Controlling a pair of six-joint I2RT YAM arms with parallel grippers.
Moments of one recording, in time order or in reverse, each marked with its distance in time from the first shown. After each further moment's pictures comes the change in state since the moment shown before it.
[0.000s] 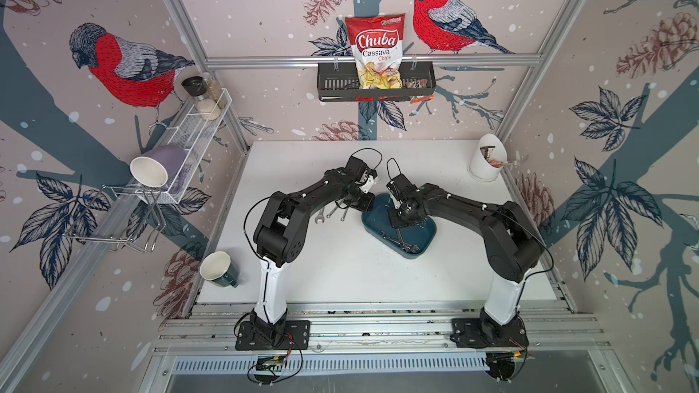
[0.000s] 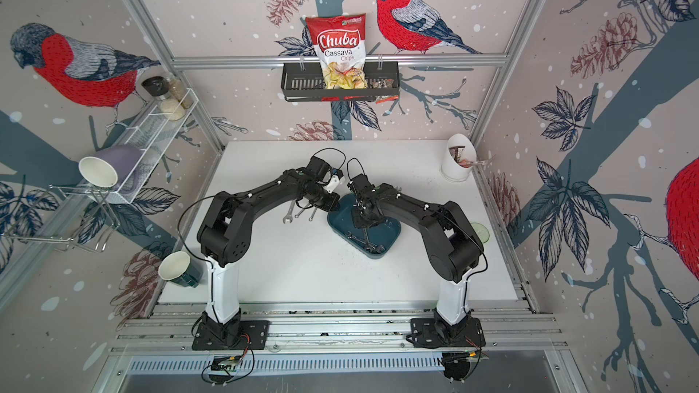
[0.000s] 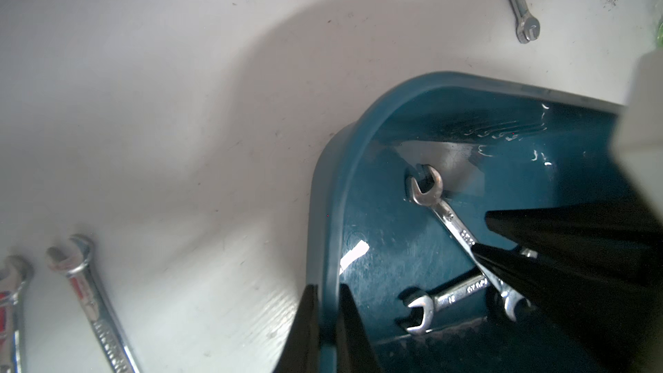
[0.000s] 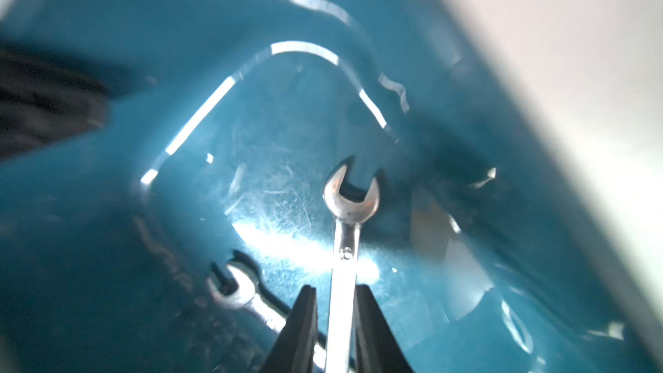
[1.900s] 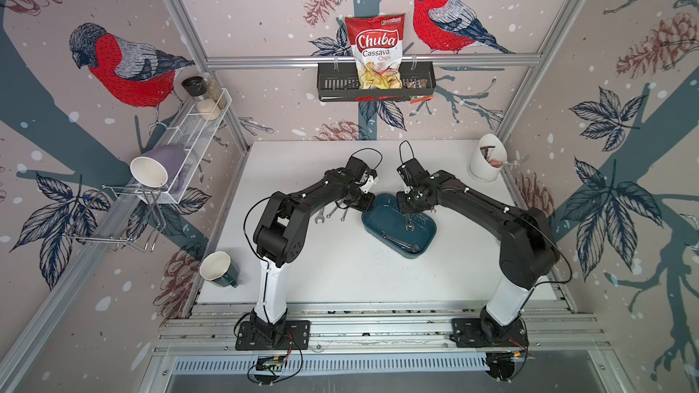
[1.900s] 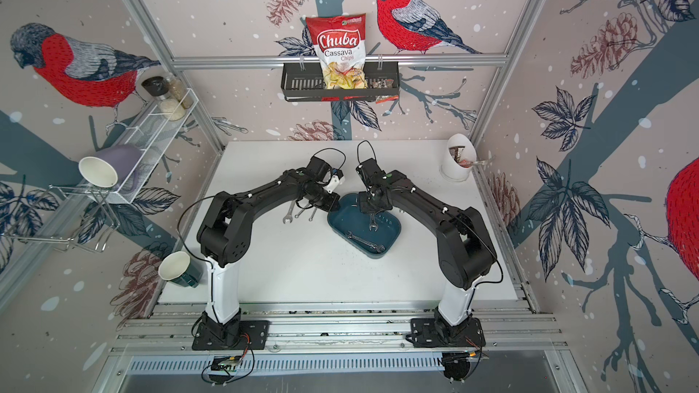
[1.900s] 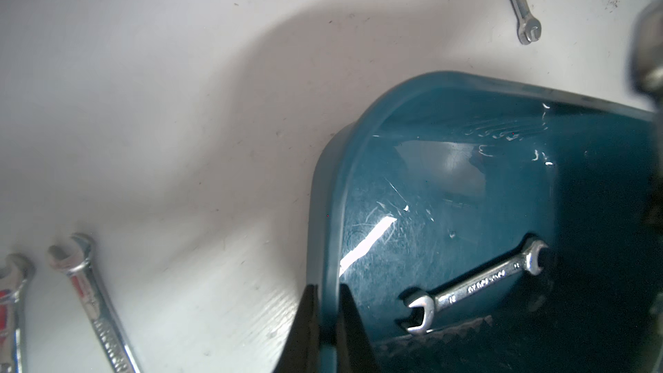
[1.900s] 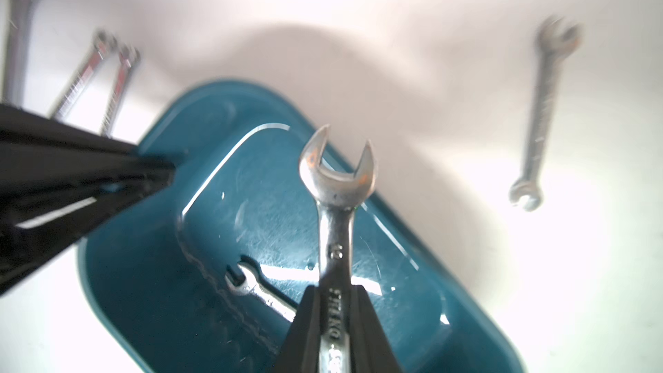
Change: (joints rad) left arm -0.002 -0.002 -0.003 0.003 -0.005 -0.001; right arm -0.073 -0.085 0.118 -0.119 0.058 0.012
